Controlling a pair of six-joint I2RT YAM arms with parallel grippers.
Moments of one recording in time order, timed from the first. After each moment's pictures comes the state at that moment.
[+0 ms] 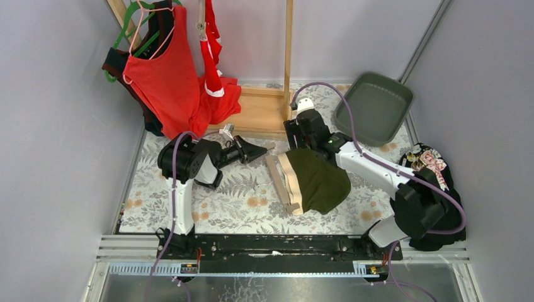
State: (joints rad) left arm -0.27 2.12 0.57 1.53 0.69 -1.34; right arm 0.68 1.48 1.10 -0.22 0.30 0.16
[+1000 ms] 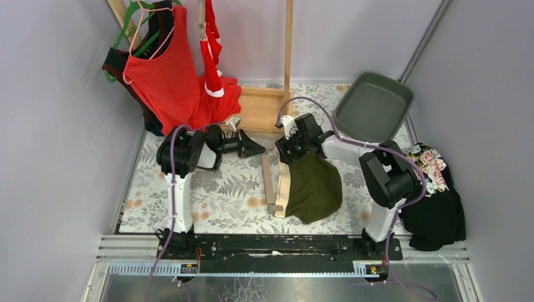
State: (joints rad) left arm -0.18 2.20 0.82 1.17 1.03 -1.22; right arm 0.56 1.82 1.09 -0.14 -0.26 -0.12
